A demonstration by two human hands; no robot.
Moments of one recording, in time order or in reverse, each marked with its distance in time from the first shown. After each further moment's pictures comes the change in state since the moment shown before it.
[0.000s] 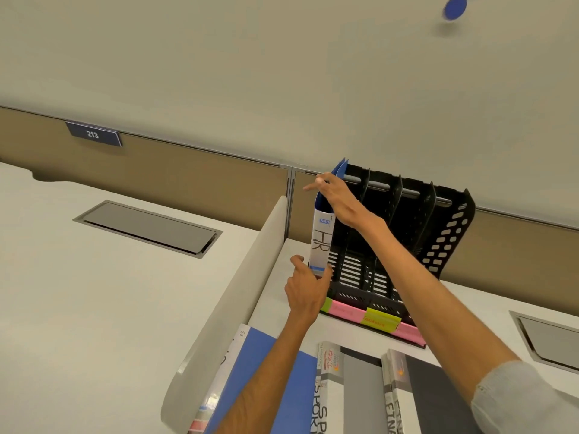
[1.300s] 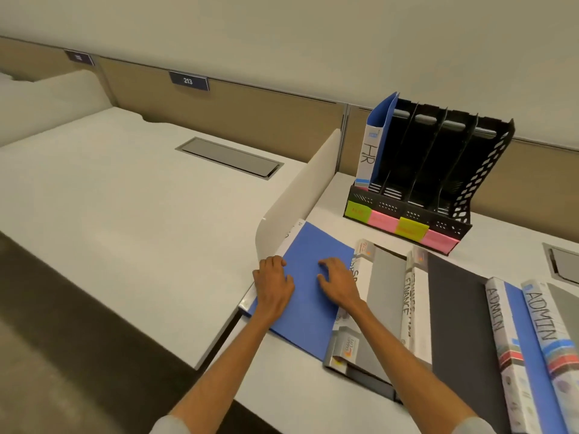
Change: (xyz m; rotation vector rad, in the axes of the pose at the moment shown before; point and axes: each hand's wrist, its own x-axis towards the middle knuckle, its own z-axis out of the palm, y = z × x) left_hand -0.242 -0.128 -0.165 0.414 0.057 0.001; right_hand -0.322 -0.035 0.225 -0.050 -0.170 0.260
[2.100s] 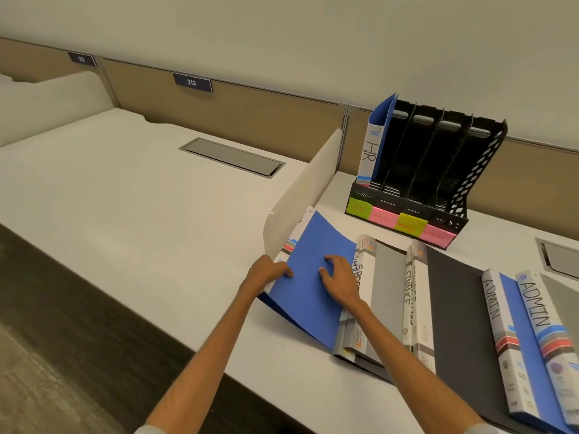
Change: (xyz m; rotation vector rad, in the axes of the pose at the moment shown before) left_hand 0.012 -0.011 -0.061 -0.372 -0.477 -0.463; right_hand -0.025 -0.017 0.014 0.131 0.141 0.084
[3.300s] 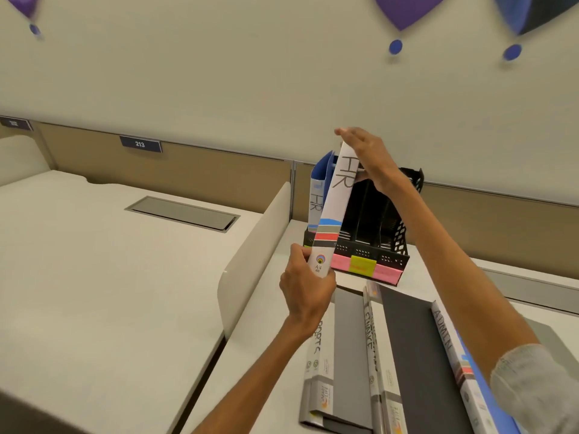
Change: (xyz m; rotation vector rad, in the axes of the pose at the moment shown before) left_hand -0.080 0.145 0.090 -0.231 0.487 0.841; right_hand 0.097 -0.179 -0.310 0.338 0.250 -0.209
